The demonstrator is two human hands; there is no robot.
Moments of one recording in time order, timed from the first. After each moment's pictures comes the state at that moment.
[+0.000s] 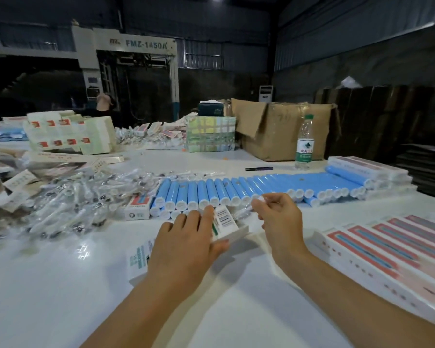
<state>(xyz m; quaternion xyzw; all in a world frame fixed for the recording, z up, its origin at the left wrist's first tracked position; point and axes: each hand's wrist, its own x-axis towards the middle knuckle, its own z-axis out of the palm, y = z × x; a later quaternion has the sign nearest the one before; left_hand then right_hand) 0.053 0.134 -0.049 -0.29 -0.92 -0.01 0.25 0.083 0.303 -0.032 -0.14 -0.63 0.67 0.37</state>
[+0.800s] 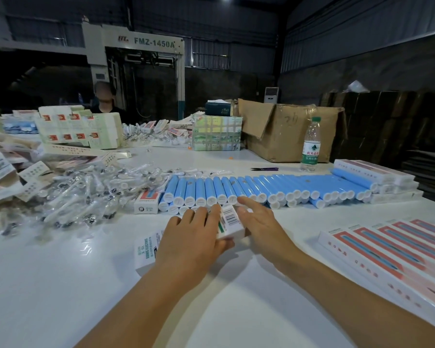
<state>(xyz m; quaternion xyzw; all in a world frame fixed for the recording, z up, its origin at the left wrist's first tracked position) 0.047 0.131 -0.052 -0.28 -0.92 -0.02 0.28 0.085 0.285 -0.042 -0.05 -0.82 0.55 0.16</state>
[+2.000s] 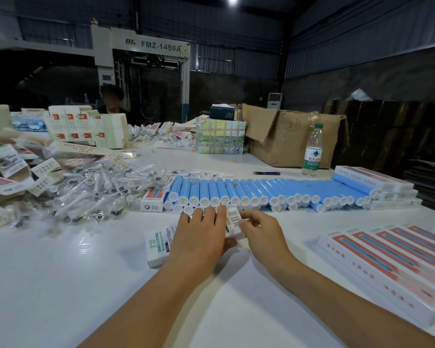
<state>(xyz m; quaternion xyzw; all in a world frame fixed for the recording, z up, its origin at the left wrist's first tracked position) 0.046 0.140 -0.056 -0.27 -0.92 0.01 0.27 0.089 0.270 -0.046 -0.09 -0.82 0.52 0.24</state>
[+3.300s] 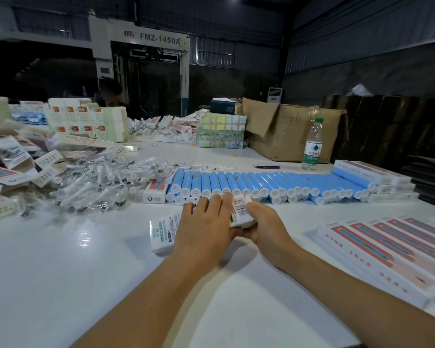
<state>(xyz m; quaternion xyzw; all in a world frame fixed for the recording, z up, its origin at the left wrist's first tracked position) 0.058 0.139 -0.053 -0.29 -0.91 -0.05 0.30 0.086 0.274 -0.048 0.00 -0.65 0.75 0.12</state>
